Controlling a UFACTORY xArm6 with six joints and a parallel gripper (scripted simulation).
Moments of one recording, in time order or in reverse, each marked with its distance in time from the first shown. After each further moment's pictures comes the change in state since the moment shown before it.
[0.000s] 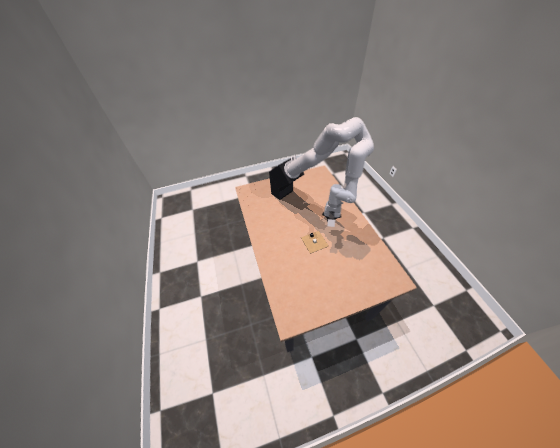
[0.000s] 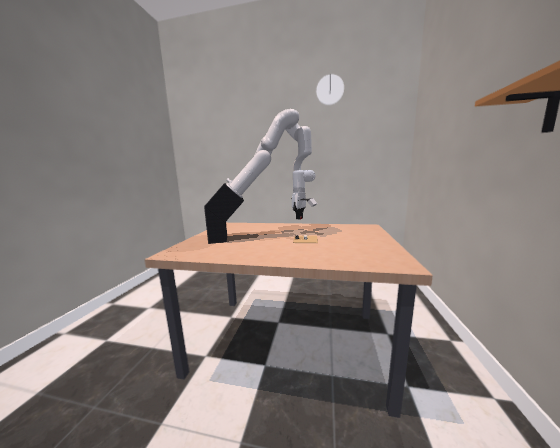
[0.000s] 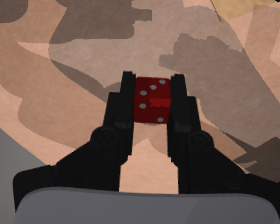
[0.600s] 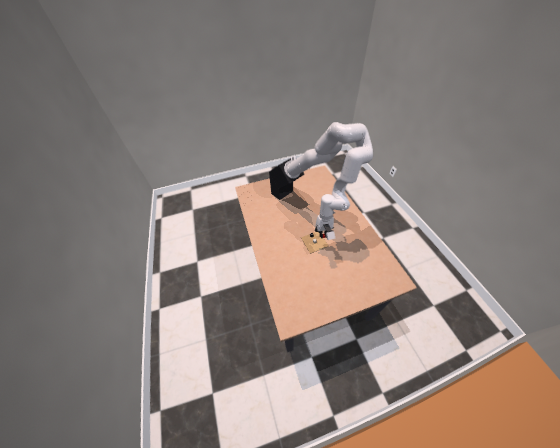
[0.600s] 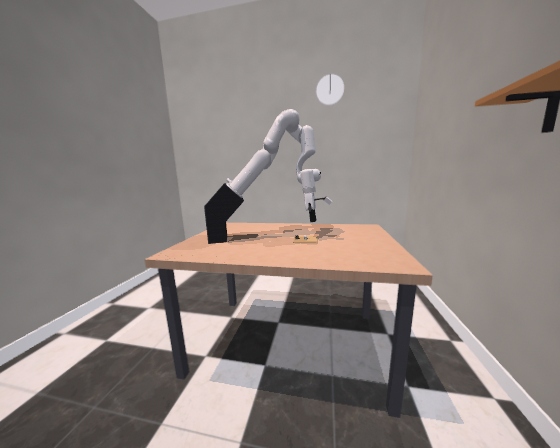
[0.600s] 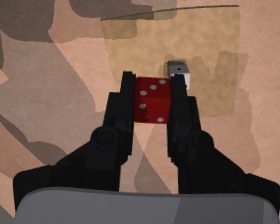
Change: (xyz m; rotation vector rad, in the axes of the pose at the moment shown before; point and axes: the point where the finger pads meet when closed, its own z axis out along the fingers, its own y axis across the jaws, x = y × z) arm 0.127 0.039 -0.003 -0.006 0.141 -0.407
